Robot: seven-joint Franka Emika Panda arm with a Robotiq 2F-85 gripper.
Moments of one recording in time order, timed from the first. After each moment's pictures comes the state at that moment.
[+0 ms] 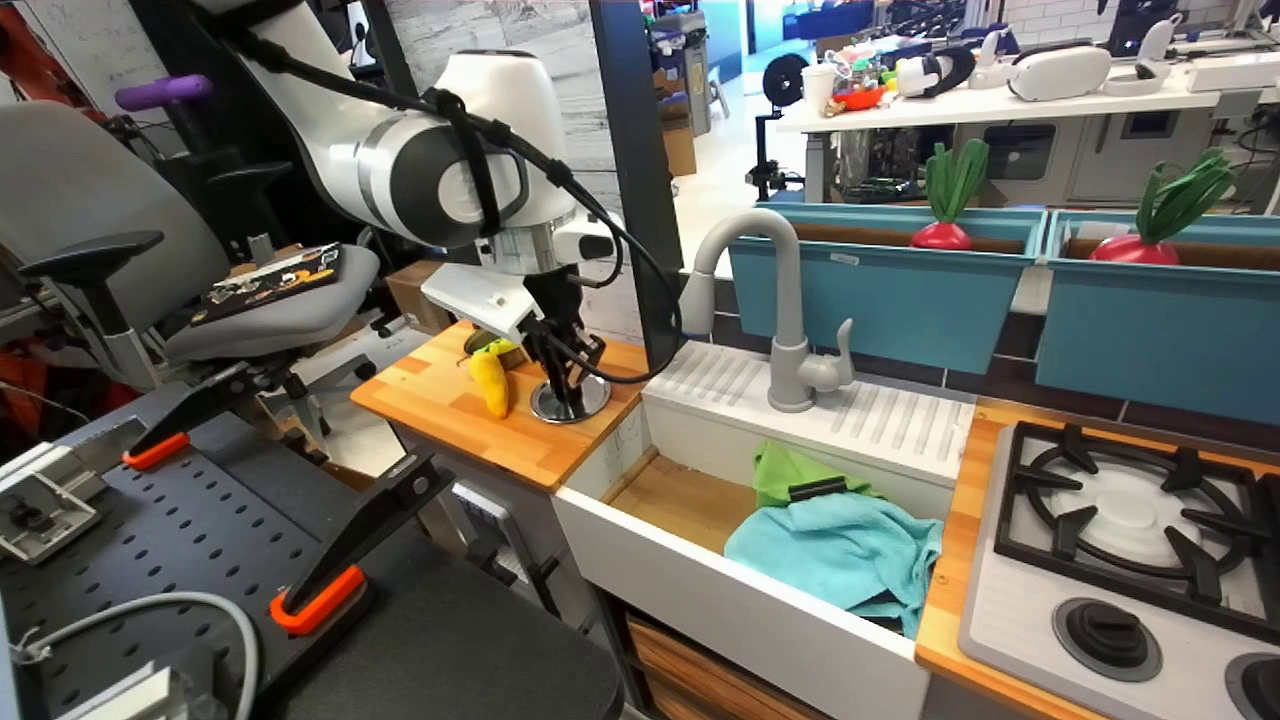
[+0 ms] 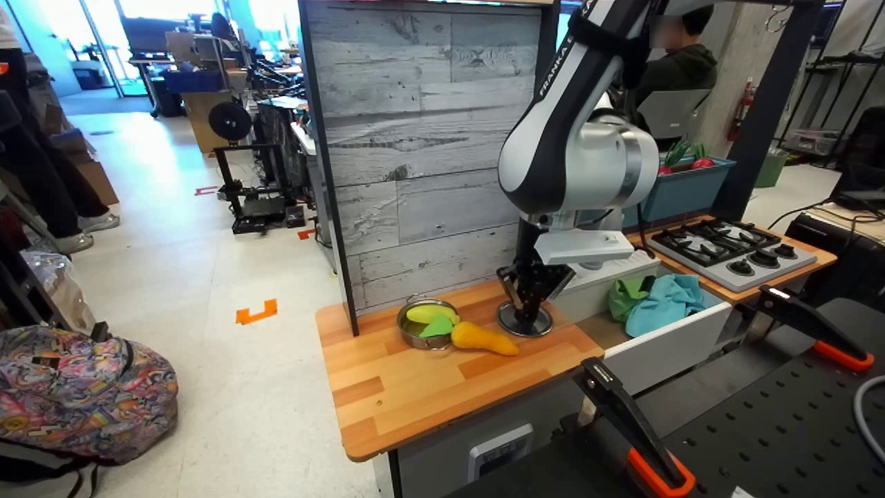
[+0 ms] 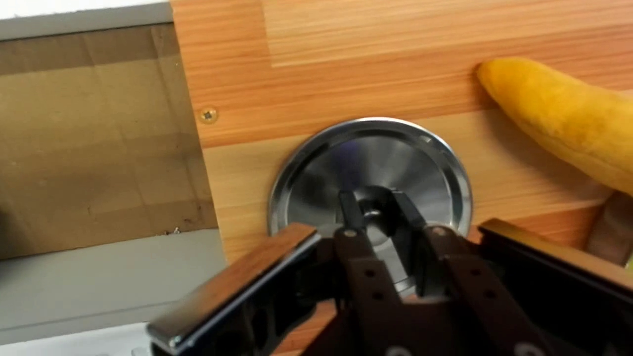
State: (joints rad) arm -0.05 0.99 0.08 -1.82 0.07 2.79 -0.02
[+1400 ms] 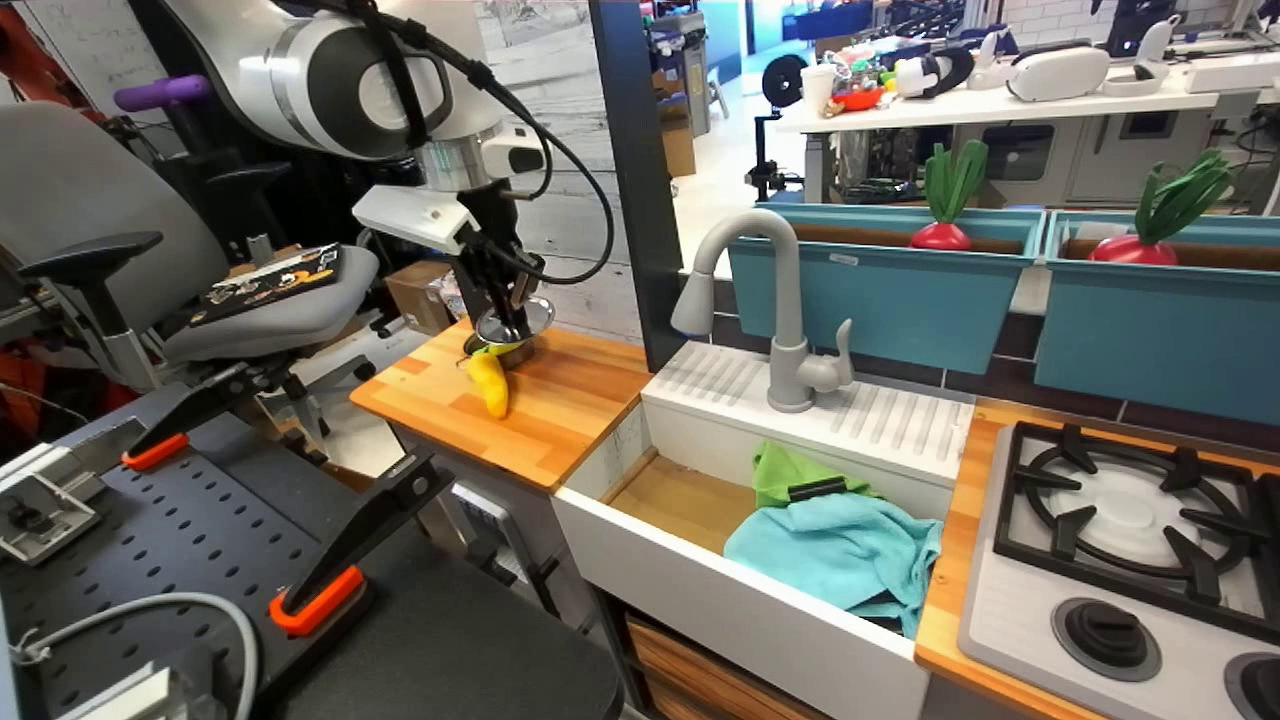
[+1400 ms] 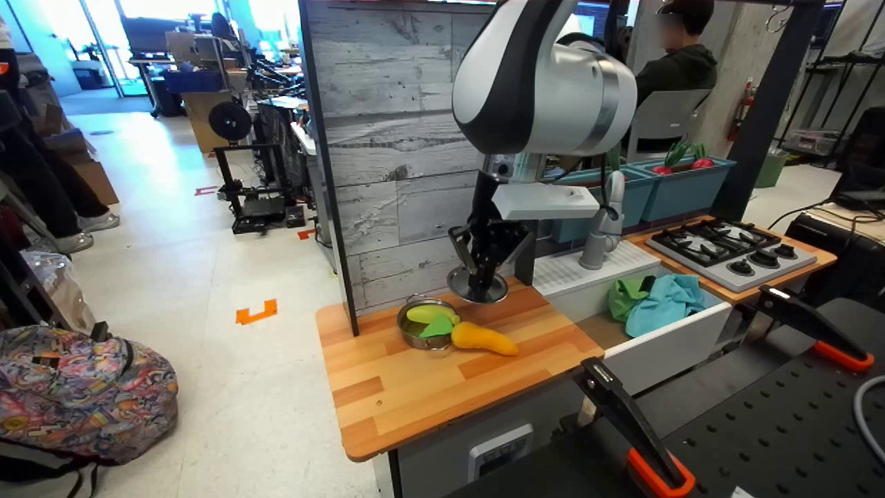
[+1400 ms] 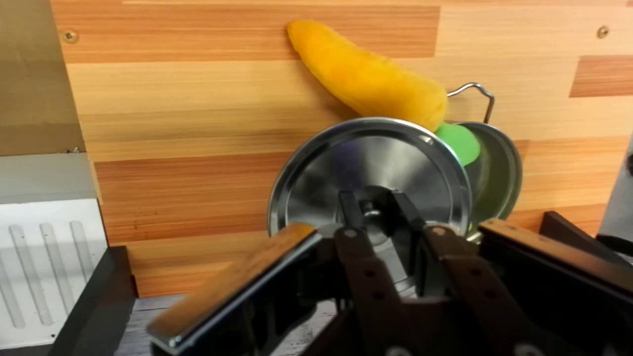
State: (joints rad) arm 0.00 0.82 0.15 -1.92 0.07 2.80 -0.02
